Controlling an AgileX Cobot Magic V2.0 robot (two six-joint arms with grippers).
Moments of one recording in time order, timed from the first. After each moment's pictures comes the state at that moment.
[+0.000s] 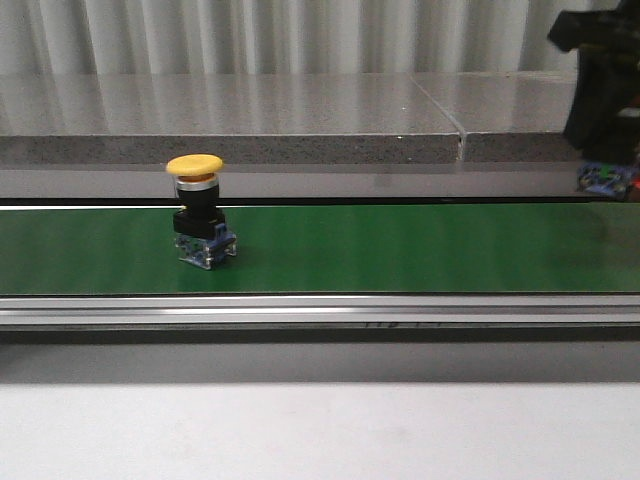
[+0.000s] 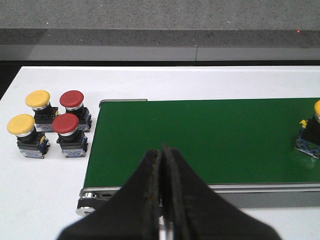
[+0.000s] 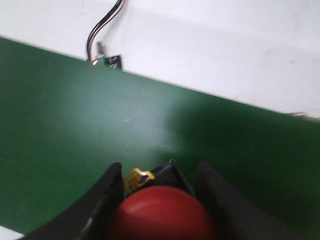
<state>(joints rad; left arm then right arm) -0.02 0.46 -0.57 -0.06 0.61 0.03 0.02 1.58 -1.25 0.26 0.84 -0.22</state>
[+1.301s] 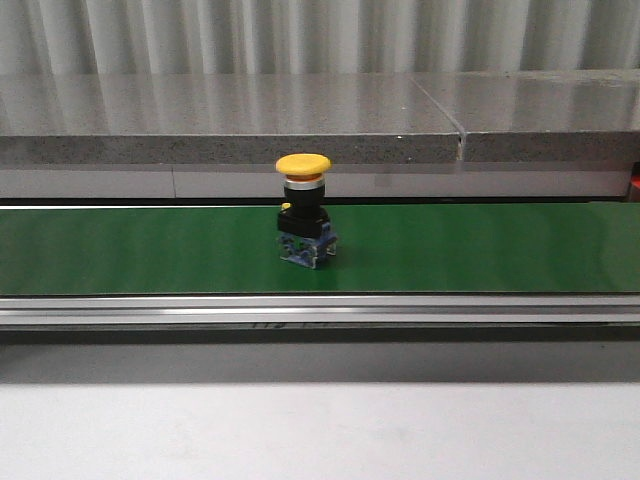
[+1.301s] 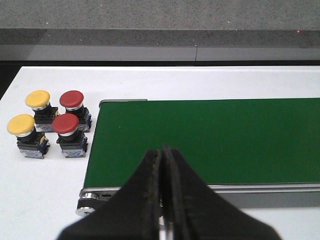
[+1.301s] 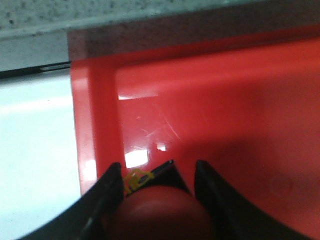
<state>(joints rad) -0.02 0.46 -0.57 -0.06 0.61 0.03 -0.40 2.20 -1.88 0.21 0.82 -0.22</state>
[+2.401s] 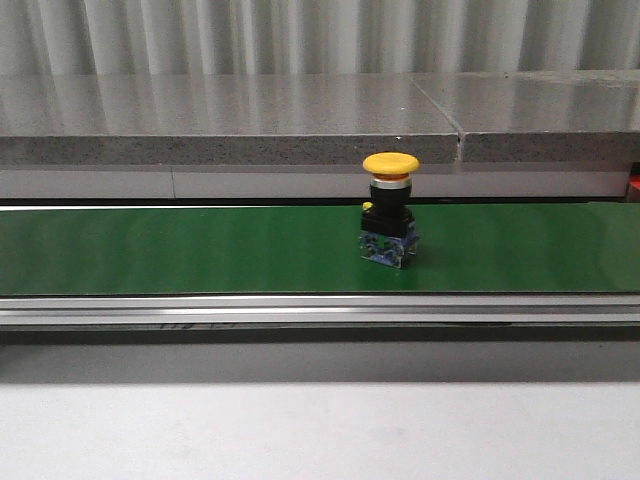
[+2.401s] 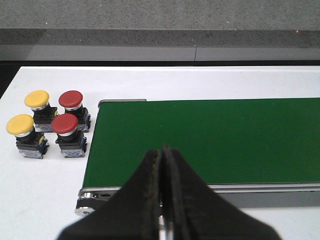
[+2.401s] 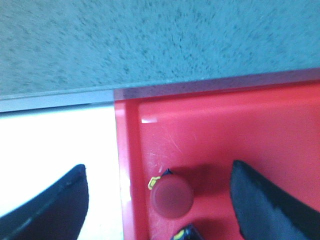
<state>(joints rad) -0.02 0.46 -0.57 -0.06 0.61 0.03 -0.40 2.04 -2.02 0.21 1.00 -0.22</state>
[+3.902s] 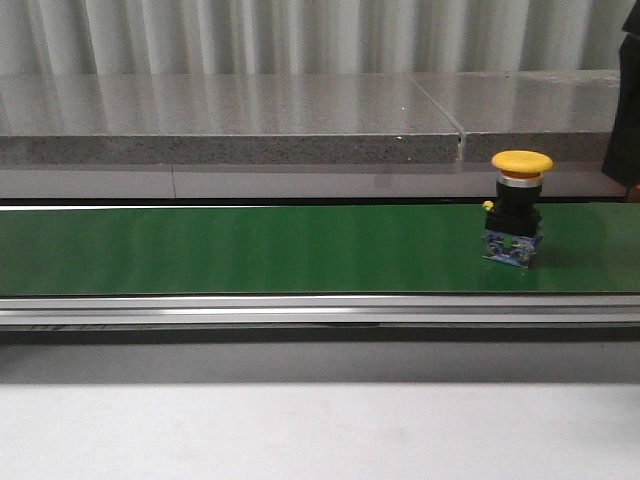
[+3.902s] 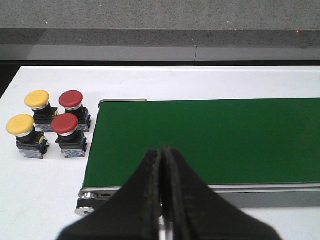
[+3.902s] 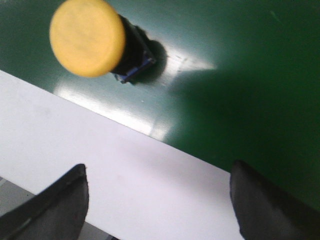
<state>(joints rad) -0.02 0.46 -0.57 -0.06 0.61 0.03 0.07 1.43 -1.12 0.27 1.07 -0.29</state>
